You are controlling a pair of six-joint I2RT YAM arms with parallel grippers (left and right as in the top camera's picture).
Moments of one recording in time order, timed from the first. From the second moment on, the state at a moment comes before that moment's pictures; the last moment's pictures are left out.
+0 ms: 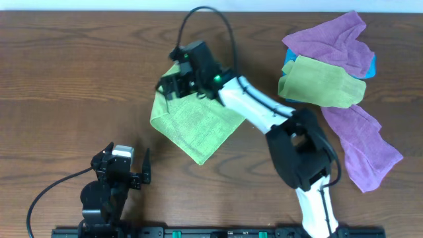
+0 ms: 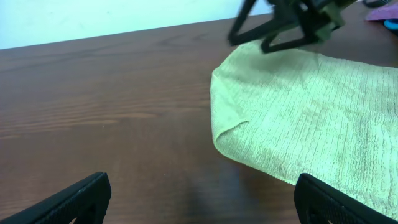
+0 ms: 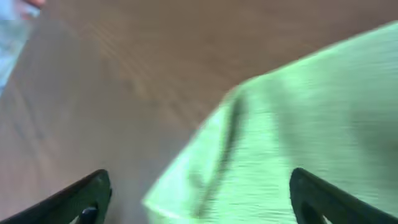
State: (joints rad) left arm -0.02 0.01 0.13 -0.46 0.12 0.11; right arm 0.60 2.21 1.69 -0.29 -0.43 0.36
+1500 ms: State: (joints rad) left arm -0.02 0.01 0.13 -0.46 0.12 0.11; right arm 0.45 2.21 1.69 -0.93 0.27 0.49
